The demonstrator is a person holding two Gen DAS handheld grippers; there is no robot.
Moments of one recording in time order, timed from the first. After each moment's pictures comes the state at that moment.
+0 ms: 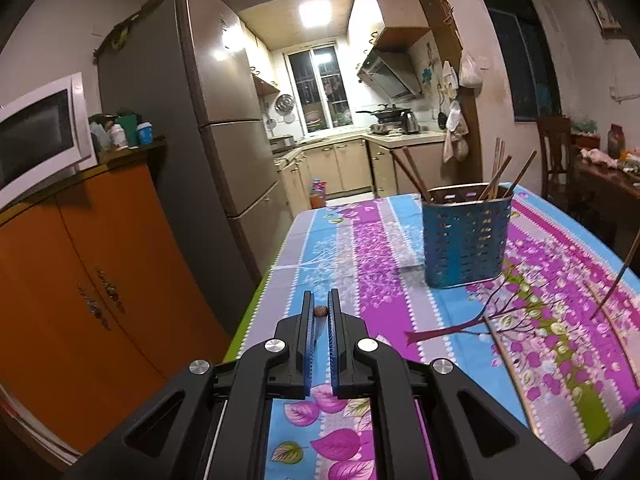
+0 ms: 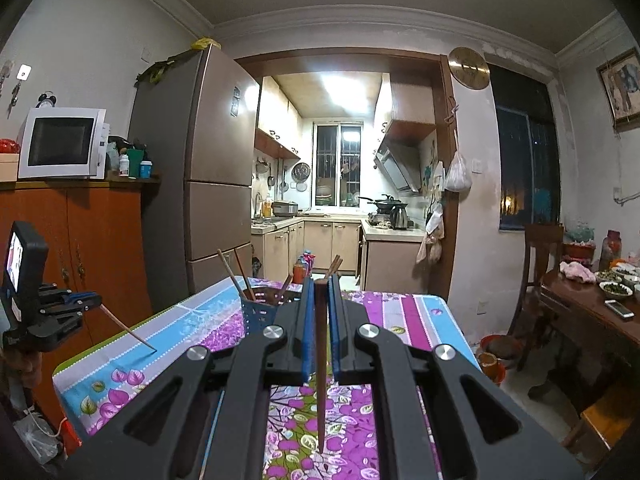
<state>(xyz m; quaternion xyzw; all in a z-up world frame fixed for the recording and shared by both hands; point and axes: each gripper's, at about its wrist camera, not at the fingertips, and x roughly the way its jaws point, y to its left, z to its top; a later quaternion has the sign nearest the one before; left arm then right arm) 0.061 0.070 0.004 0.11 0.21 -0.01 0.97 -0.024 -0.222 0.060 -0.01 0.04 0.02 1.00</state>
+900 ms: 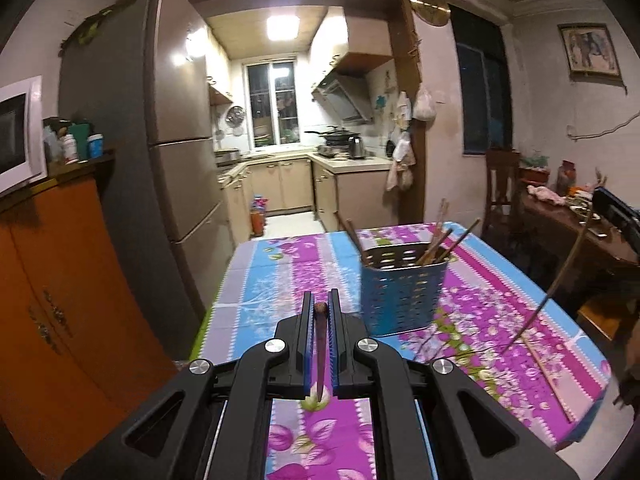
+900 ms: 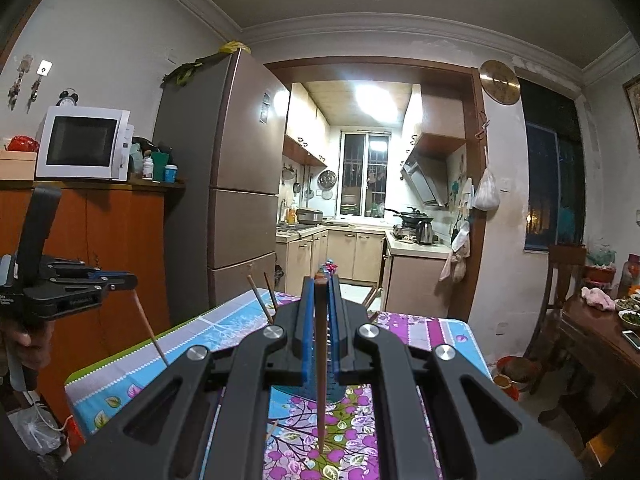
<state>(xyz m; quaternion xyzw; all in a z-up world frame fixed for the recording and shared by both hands) 0.069 0.057 0.069 0.07 0.19 -0.13 0.97 -0.005 -0.198 0.092 -0.03 0.03 0.07 1.00</state>
